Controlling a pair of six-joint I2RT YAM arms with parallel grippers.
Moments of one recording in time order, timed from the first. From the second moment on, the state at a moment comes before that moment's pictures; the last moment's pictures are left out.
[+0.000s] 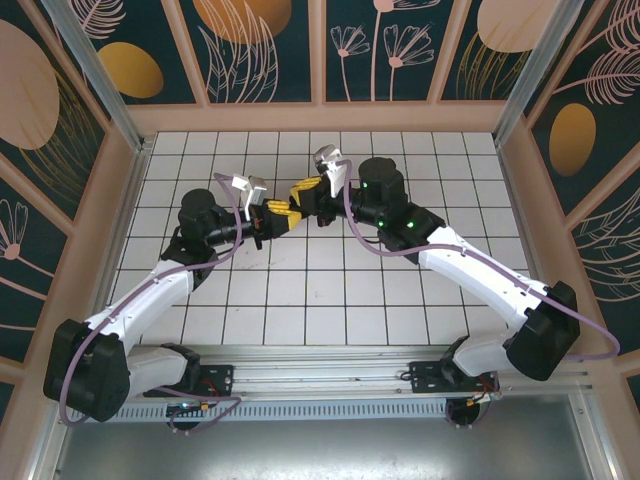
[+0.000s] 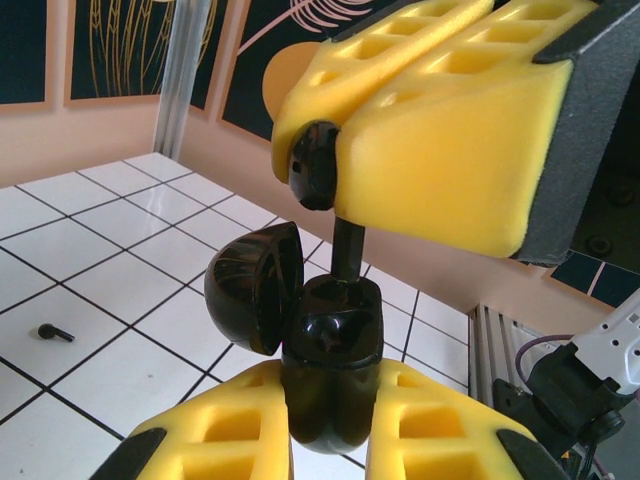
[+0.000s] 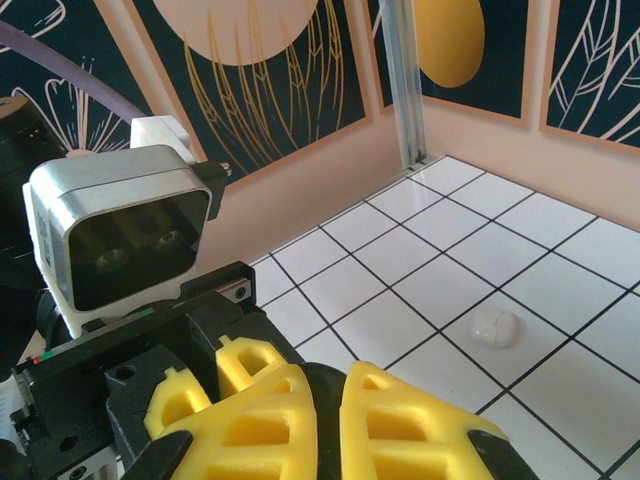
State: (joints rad) left arm -0.39 1.20 0.72 0.42 0.89 -0.32; right arm 0.79 1.36 1.21 -0.04 -0.33 0.16
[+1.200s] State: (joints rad) left arm -0.39 1.18 0.72 0.41 0.89 -0.34; right arm 0.79 1.34 1.17 -0.09 -0.39 0.18
